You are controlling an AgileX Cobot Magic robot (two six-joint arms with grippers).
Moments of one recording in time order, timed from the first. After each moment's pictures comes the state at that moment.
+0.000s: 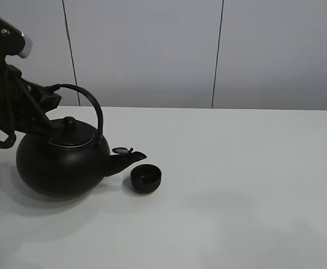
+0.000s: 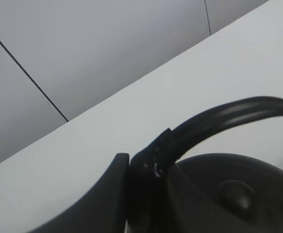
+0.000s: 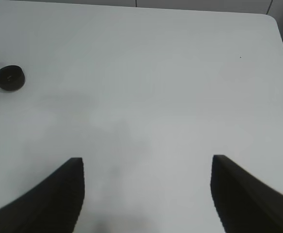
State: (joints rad) left arm -0.41 1.65 -0.54 -0.07 -0.70 0.46; right arm -0.04 -0.02 -0.47 0.07 1.10 -0.15
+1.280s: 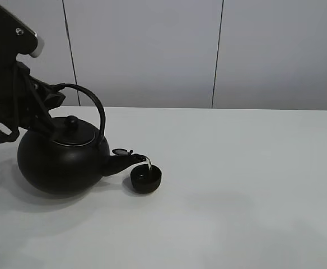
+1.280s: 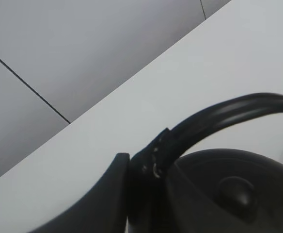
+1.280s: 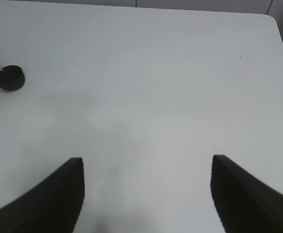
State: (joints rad) left arm -0.41 1.65 -0.60 -0.07 -0.60 0.56; right arm -0.04 -0.02 -0.47 0.07 1.10 -0.15
